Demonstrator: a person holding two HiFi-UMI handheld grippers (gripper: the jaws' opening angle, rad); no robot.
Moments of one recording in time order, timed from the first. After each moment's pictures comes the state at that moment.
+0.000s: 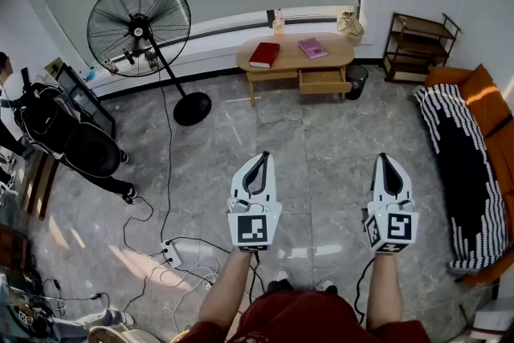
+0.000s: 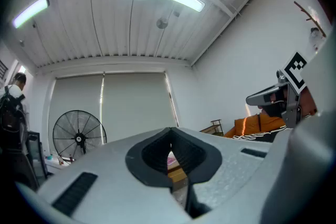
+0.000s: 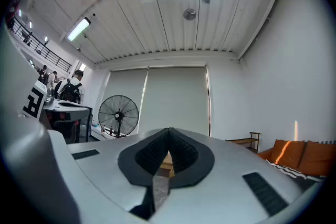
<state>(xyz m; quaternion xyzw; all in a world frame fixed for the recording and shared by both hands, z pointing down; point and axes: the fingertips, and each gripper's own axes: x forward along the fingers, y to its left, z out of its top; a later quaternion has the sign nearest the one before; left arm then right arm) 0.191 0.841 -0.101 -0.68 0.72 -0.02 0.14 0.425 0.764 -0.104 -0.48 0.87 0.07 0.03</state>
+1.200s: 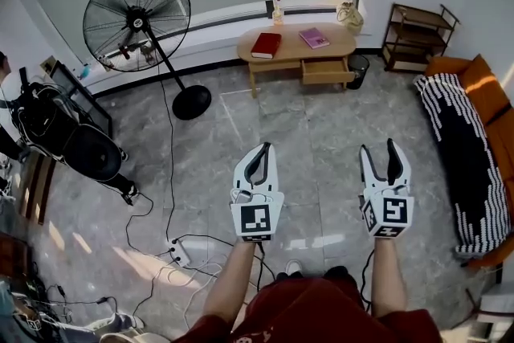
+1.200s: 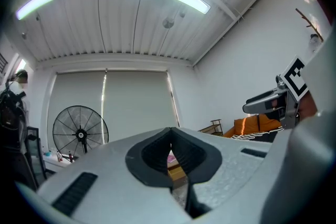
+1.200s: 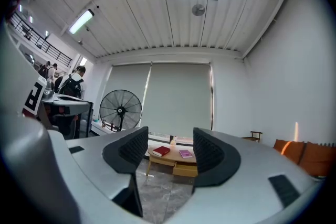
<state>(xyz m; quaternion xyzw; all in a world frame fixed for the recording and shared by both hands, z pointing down) 0.115 0.860 -0.091 -0.69 0.72 -0.01 0.12 0.338 0.780 -0.084 -0.49 0.87 0.08 0.00</state>
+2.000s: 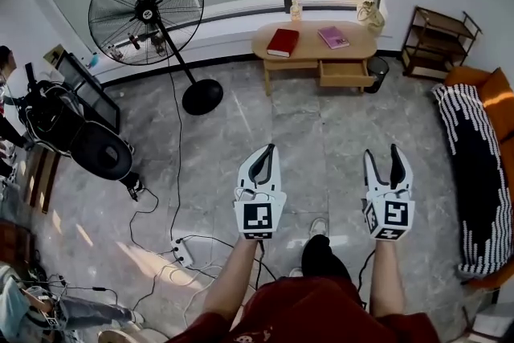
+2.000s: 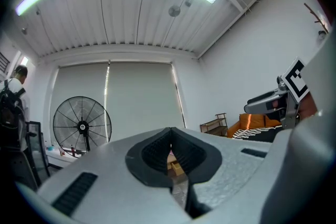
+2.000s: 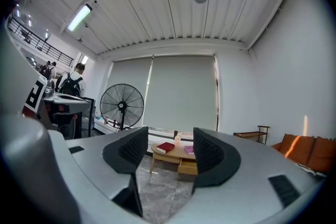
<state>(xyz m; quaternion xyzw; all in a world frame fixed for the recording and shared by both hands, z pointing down) 0.051 0.785 -0.056 -0.68 0.73 -0.03 0.09 0.278 0.696 -0.046 -0.47 0.88 0.06 -0.02</state>
